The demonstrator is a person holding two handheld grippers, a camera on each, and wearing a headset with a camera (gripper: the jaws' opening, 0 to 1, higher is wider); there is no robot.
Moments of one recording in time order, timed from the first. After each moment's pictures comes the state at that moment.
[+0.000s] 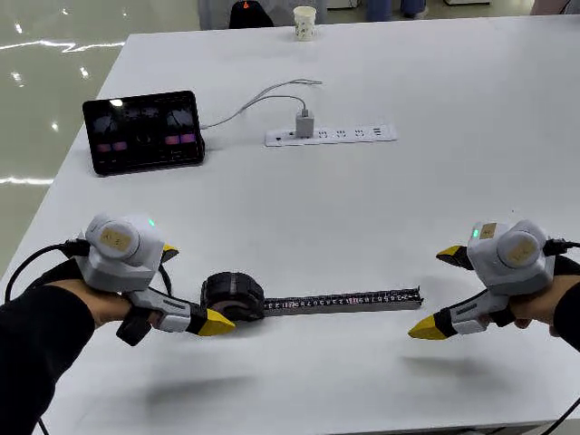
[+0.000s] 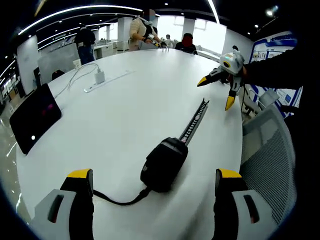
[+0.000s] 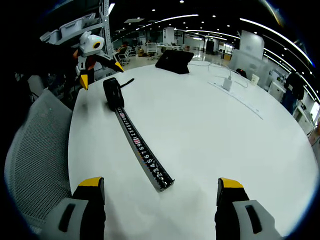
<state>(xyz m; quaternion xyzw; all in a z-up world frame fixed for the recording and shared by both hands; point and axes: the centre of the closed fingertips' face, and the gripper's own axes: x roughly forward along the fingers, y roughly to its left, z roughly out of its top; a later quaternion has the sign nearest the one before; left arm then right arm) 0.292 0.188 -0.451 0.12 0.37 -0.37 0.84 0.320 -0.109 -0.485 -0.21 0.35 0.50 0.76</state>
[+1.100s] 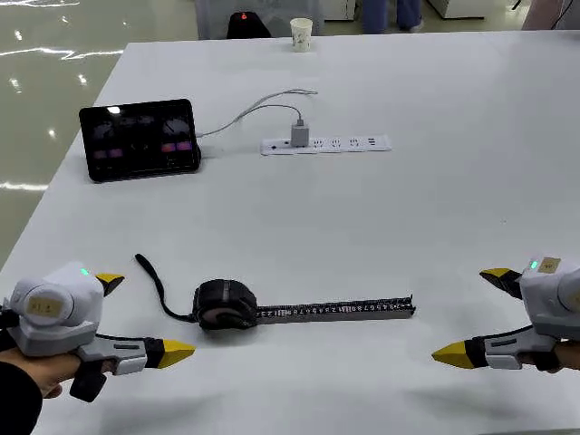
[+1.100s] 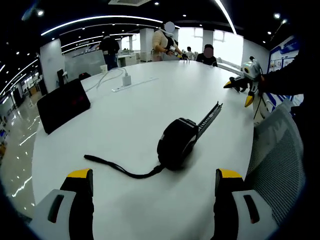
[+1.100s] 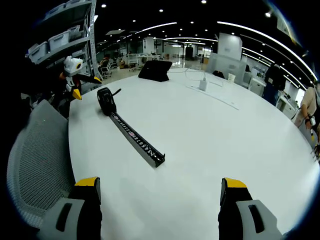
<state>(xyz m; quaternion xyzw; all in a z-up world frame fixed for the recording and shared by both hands) 0.258 0.239 -0.451 0.10 0.32 -0.28 0.90 0.295 -0.158 -0.465 -0.17 0.32 0.44 0.82</state>
